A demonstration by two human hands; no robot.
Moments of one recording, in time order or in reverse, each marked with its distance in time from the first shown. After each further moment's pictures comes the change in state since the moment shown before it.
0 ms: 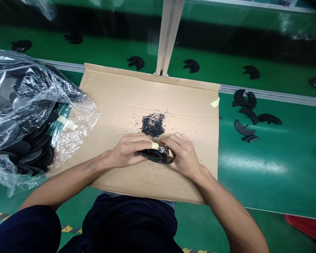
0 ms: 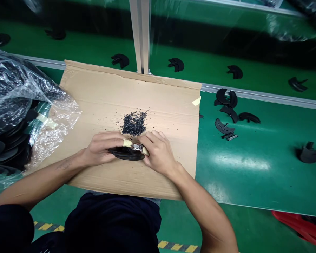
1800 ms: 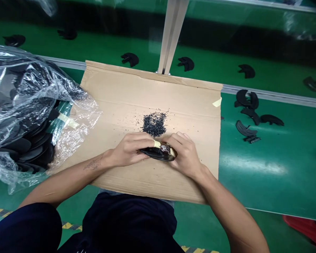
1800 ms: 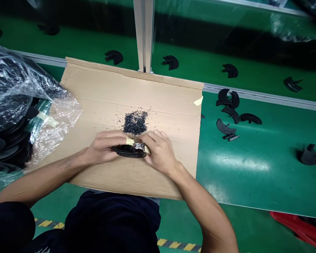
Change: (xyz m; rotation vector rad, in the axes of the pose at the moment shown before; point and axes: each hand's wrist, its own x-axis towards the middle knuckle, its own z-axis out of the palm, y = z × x) left_hand -0.002 -0.002 0.001 -0.026 -0.015 -0.048; right_hand 0.000 0.003 0.004 -0.013 0.023 0.009
